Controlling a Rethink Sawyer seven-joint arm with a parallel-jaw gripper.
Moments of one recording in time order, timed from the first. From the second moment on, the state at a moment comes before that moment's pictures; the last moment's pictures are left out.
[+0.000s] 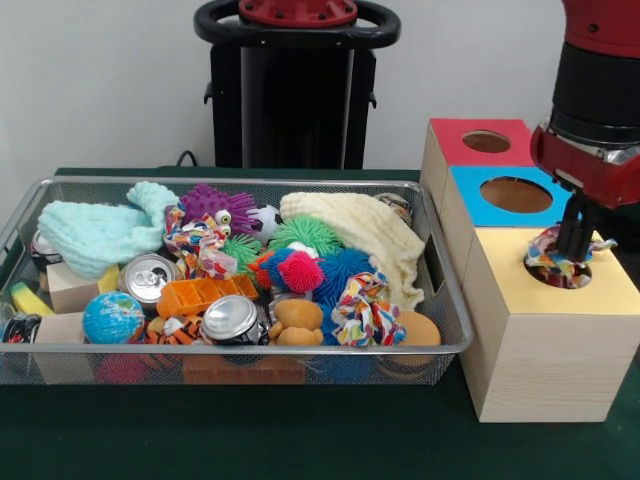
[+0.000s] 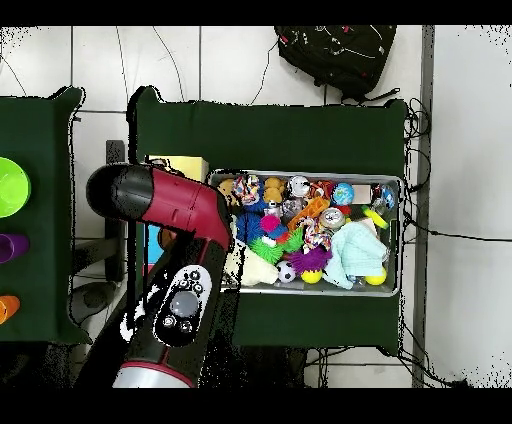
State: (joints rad) arm 0.31 -0.41 -0.39 1.38 0.60 0.64 2.61
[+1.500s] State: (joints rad) arm 0.19 -0.44 -0.26 1.40 0.56 0.77 2.61
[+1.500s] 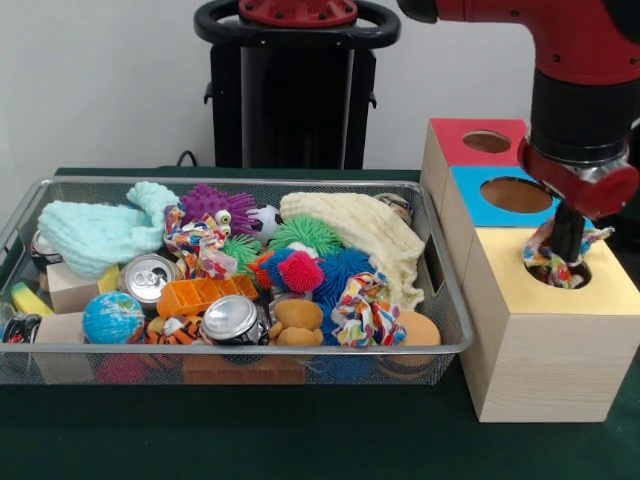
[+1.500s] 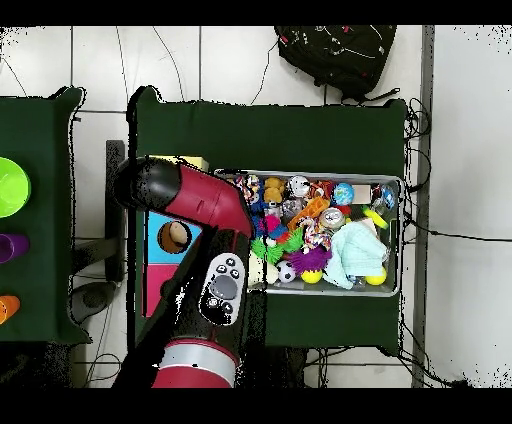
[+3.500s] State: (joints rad) arm 0.05 -0.50 -0.43 1.01 0.35 1.07 2.61
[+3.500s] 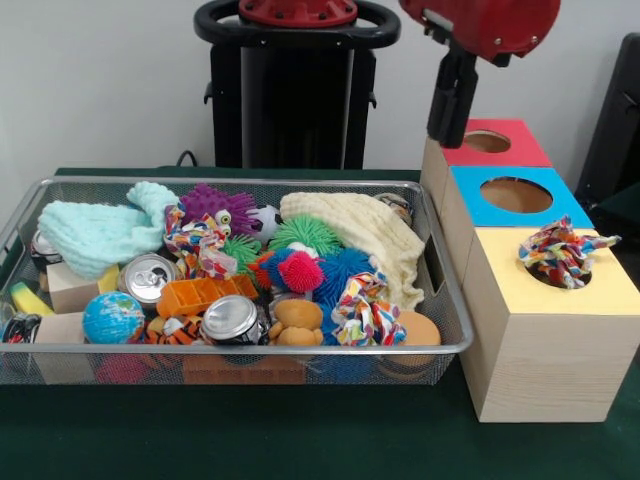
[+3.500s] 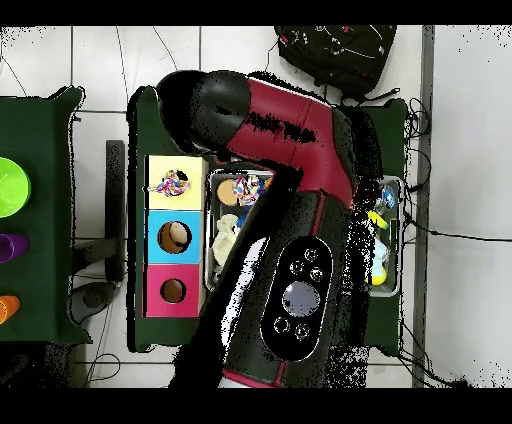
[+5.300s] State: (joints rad) arm 0.24 -0.27 -0.43 0.68 0.37 1.13 2.61
